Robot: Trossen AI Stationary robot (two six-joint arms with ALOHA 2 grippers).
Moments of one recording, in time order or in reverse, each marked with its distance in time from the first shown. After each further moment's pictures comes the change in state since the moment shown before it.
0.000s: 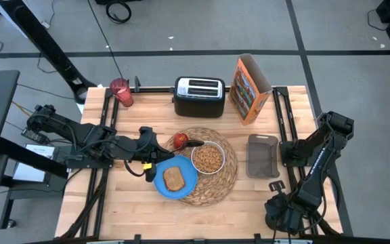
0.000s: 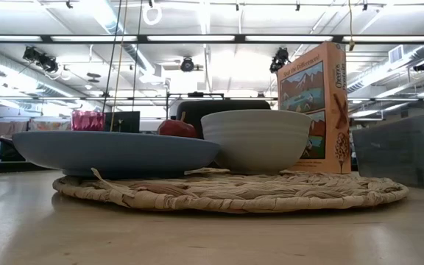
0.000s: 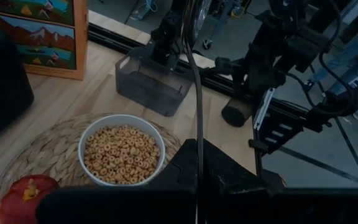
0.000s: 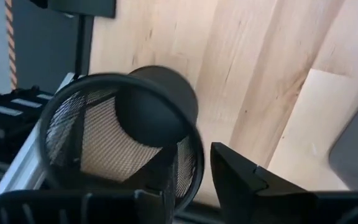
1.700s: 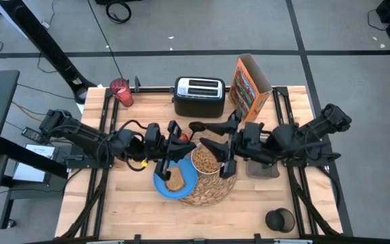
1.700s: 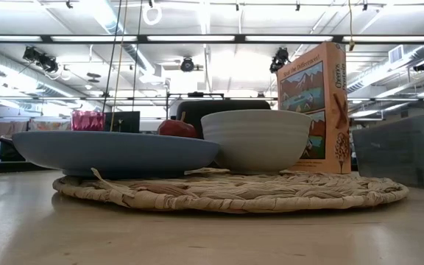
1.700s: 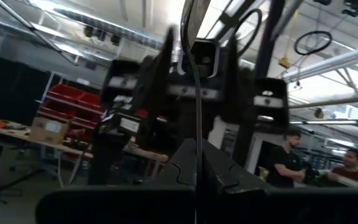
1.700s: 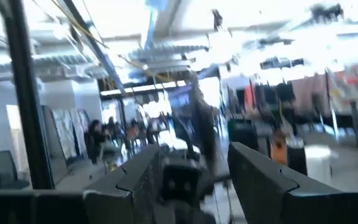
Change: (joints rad) left arm 0.084 0.231 -0.172 1.362 0.131 0.376; right arm -0.569 -0.050 0.407 1.419 0.719 -0.954
